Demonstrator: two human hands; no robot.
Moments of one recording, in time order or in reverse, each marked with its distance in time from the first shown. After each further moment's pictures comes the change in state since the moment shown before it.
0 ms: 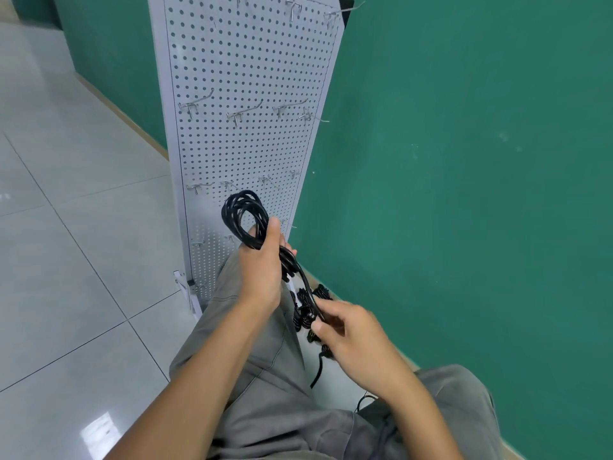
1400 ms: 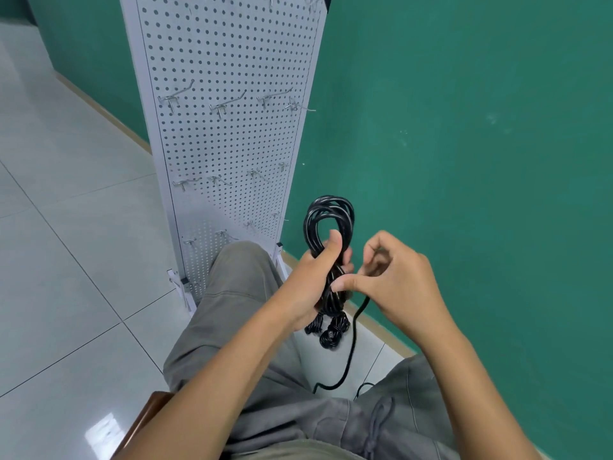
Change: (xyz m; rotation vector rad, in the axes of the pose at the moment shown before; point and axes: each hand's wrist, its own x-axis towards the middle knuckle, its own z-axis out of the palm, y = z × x) left_hand -0.063 0.007 0.034 0.129 -0.662 -0.370; right_hand 0.006 -0.016 -0.068 0.068 0.353 -0.030
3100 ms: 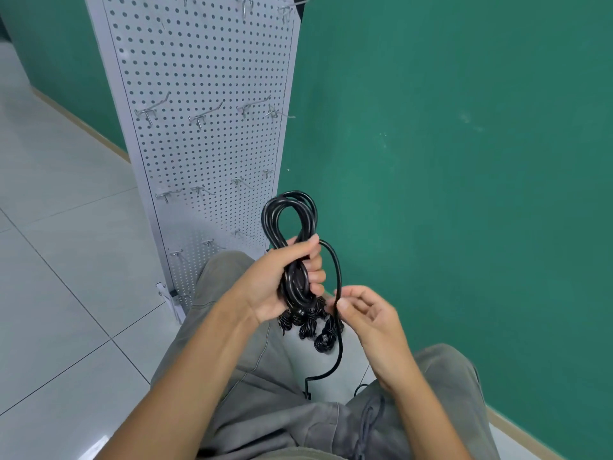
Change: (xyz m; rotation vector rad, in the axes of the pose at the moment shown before) left_hand 0.005 0.024 -0.025 -0.255 -0.270 -0.150; right_hand -0.039 0.063 0.039 0.672 0.031 0.246
